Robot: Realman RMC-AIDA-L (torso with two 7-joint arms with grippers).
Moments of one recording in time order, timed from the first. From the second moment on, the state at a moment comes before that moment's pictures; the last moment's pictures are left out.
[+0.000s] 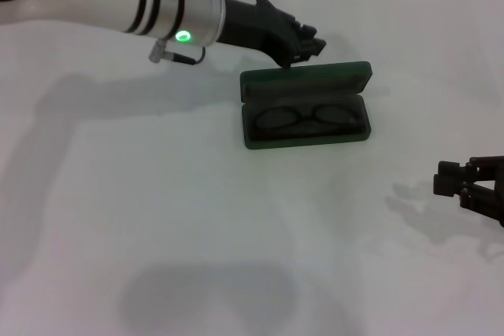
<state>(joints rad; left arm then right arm) -0.97 -2.01 1.30 0.43 1.74 0.99 -1.58 0.22 2.02 -1.01 -0.95 -1.70 -1.62 1.58</state>
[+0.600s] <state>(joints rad) -0.97 -2.05 1.30 0.40 1.82 0.97 -1.59 0.26 2.02 -0.99 -0.85 -1.70 -1.62 1.53</state>
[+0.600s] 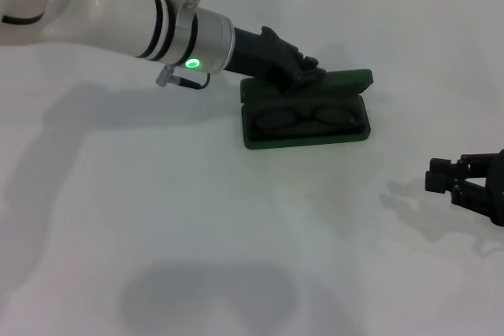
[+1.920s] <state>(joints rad) -0.41 -2.01 1.08 0.70 1.56 1.85 -1.25 0.35 2.03 -1.24 -0.86 -1.43 -1.76 1.39</state>
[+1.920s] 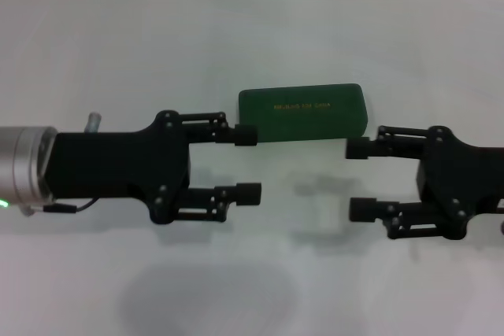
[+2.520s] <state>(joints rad) -0.38 -2.01 0.97 0.63 1.56 1.93 -1.16 0.36 2.03 -1.29 -0.86 -1.40 -1.76 1.36</state>
